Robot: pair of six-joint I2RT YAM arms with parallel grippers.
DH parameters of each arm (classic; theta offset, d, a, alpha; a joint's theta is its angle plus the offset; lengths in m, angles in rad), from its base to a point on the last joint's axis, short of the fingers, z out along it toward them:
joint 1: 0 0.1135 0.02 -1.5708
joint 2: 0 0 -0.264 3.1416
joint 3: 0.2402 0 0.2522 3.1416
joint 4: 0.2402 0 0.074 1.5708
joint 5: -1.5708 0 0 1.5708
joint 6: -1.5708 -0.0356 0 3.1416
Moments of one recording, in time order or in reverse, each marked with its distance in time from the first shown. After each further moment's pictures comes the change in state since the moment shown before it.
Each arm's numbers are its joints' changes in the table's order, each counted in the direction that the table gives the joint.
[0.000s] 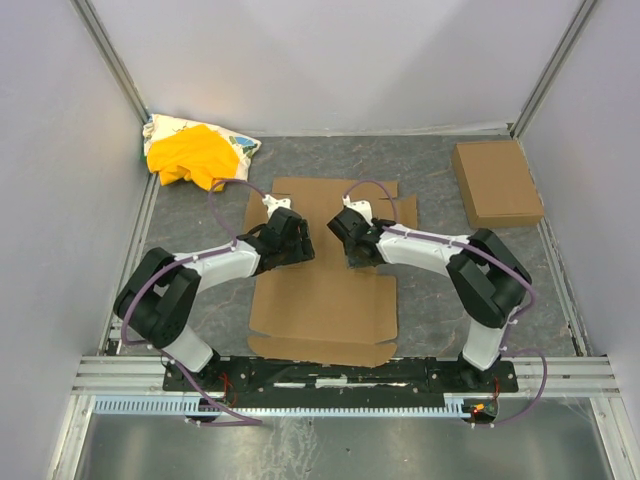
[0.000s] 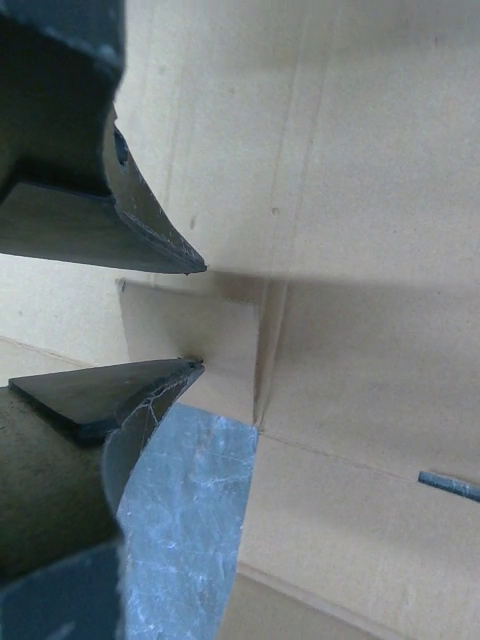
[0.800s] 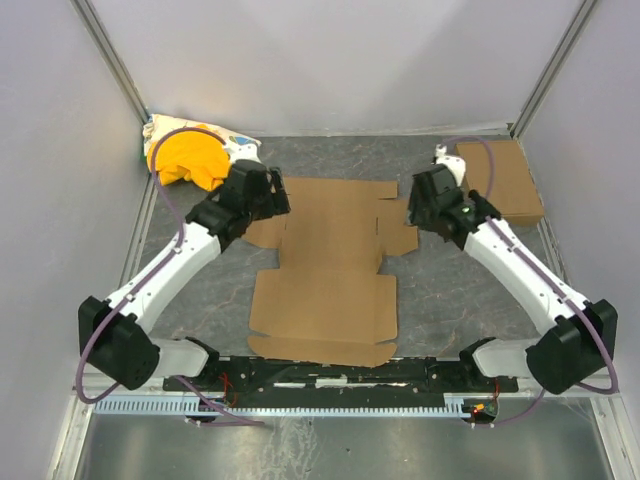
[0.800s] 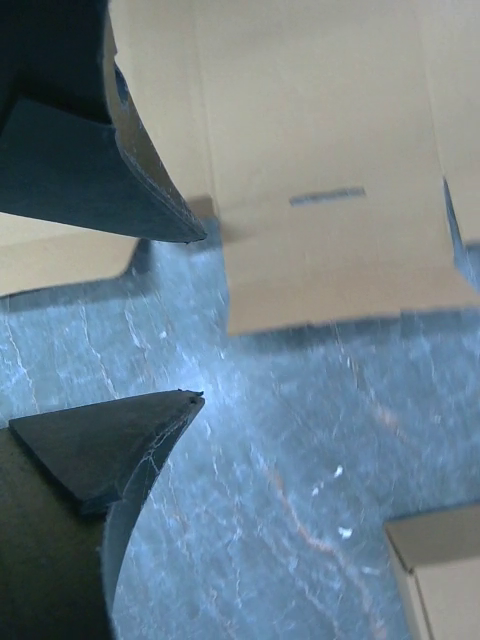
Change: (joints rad) left arm 0.082 -0.283 0.327 0.385 0.162 -0.177; right arm -0.269 -0.518 0.028 0.249 -0.076 0.026
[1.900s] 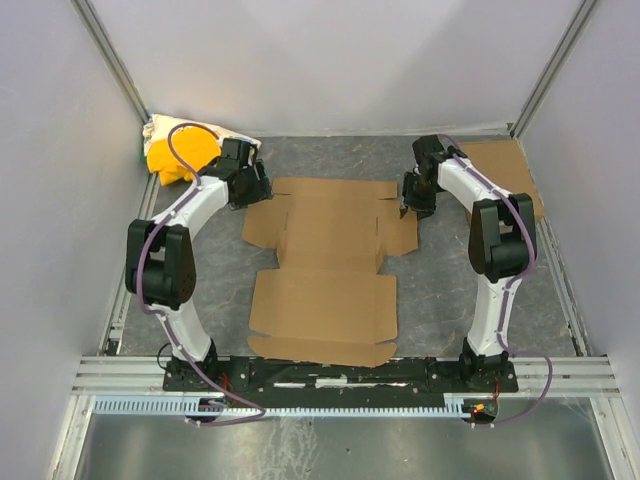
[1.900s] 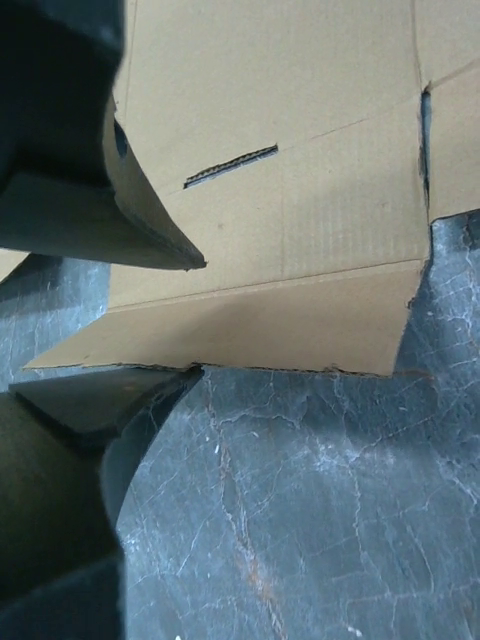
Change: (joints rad) left arm 0.329 0.517 0.261 0.033 -0.264 -0.055; right arm -0.349 0.751 0.440 0.076 0.525 0.168
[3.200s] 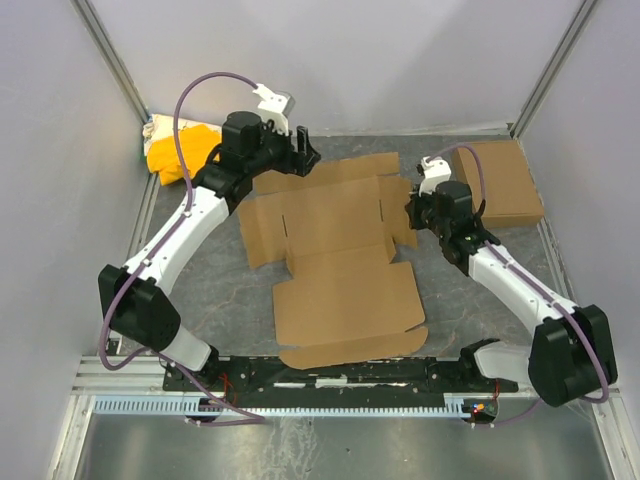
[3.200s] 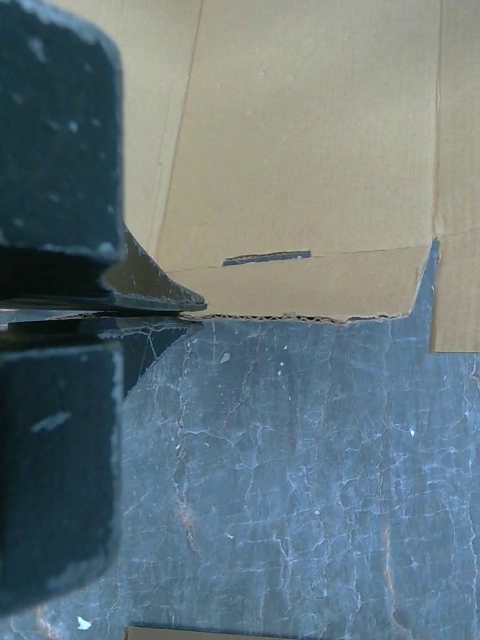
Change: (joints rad) left arm -0.200 -0.283 0.065 -0.268 -0.298 -0.298; right arm 0.147 -0.786 -0.799 -0.819 -0.056 0.285
